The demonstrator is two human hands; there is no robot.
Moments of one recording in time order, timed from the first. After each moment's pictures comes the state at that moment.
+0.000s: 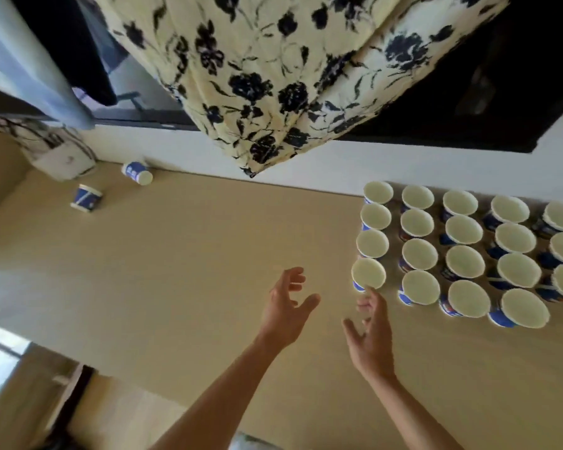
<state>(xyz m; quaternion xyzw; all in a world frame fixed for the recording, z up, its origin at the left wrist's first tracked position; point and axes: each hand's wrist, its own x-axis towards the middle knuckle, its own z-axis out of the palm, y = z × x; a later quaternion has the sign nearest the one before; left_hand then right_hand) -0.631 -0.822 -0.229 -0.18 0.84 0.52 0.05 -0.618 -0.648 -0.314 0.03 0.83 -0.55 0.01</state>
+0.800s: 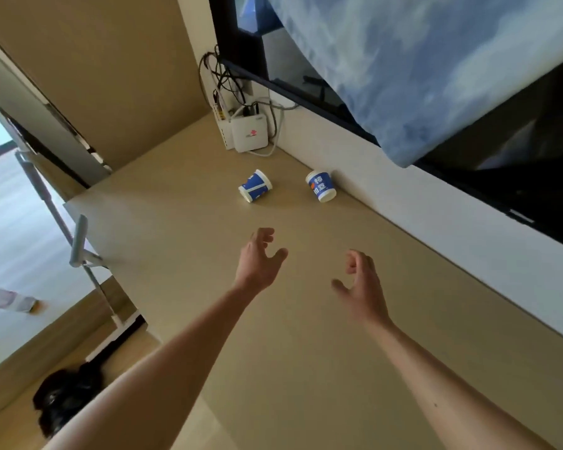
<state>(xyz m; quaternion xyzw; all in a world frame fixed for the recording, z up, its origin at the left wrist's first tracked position) -0.678 -1.360 -0.252 -0.39 0.81 0.43 -0.10 -0.775 -1.161 -0.273 -0.25 0.87 -0.40 0.16</state>
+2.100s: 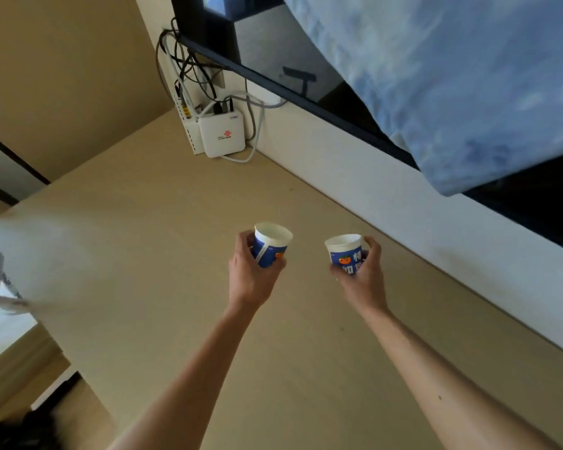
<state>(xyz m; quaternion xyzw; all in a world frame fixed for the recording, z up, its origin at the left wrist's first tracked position) -0.738 -1.398 -0.295 -0.39 0.74 0.52 -0.19 -0.858 -1.232 -0.320 -0.08 0.85 -0.50 0.15</state>
